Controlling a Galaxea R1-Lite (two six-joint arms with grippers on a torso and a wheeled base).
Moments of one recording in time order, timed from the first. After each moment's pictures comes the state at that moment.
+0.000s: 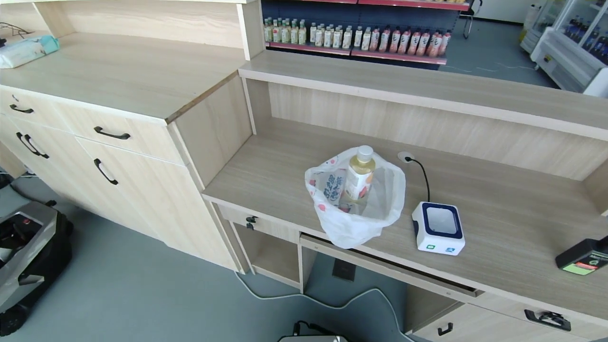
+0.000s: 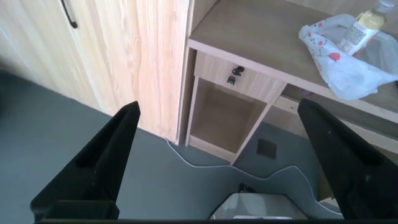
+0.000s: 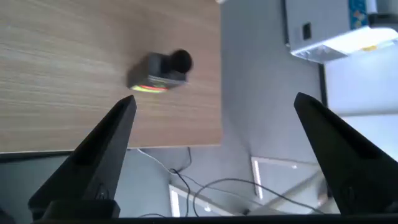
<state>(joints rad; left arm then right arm) 0.00 0.00 0.00 -0.04 -0.02 -0.12 -0.67 1.37 -0.59 -0.45 -0.15 -0.57</state>
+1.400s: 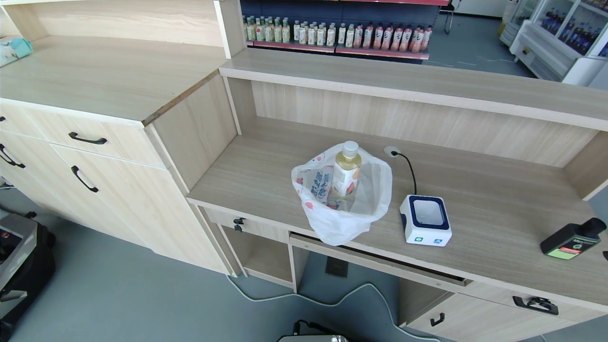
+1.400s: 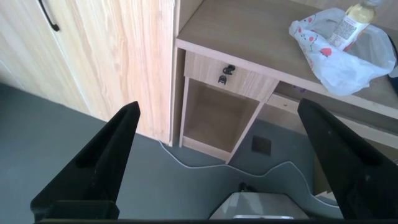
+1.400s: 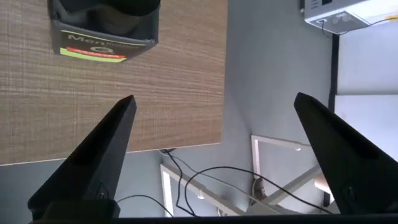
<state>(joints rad) 0.00 0.00 0.00 -0.04 -0.02 -0.12 -0.74 1.86 -0.69 -0.71 -0.01 -0.66</state>
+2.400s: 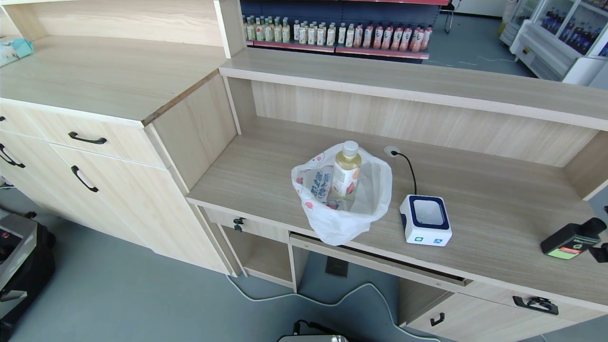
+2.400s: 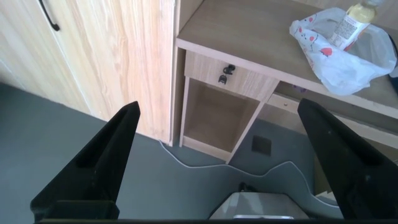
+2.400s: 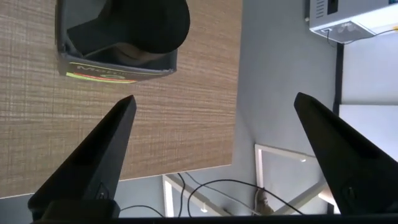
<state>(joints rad) 0.00 0.00 0.00 -0.04 -0.02 -0.12 -0.70 1.96 -0.74 -0.76 -0.01 -0.65</state>
